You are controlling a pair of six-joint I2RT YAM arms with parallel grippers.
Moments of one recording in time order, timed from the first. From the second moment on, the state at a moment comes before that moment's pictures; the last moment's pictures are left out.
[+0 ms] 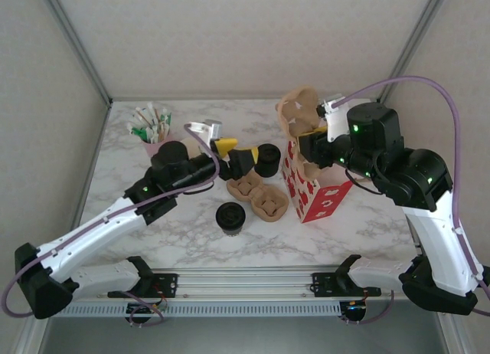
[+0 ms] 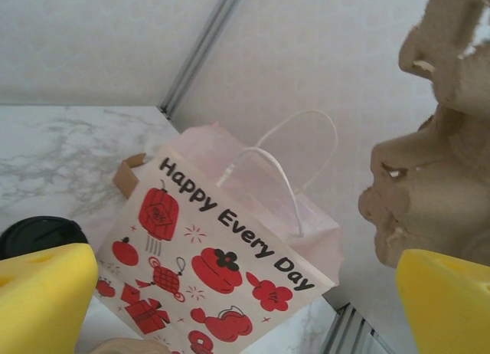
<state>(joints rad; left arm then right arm) -0.78 1.12 1.01 0.06 0.15 -0.57 0.75 1.19 1.91 -1.24 0.17 0.16</state>
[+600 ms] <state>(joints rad) -0.81 1.62 1.45 -0.02 0.29 -0.68 0.52 1.22 1.91 -1.34 0.25 0.18</state>
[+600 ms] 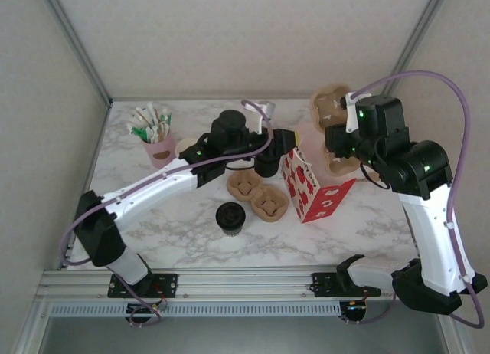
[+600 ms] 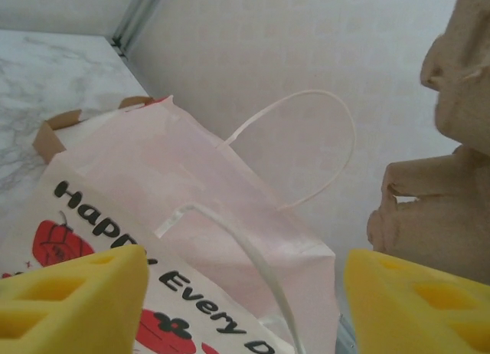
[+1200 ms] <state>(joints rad) -0.81 1.62 1.42 -0.09 0.30 -0.70 0.47 1.29 1.91 -1.34 0.04 0.19</state>
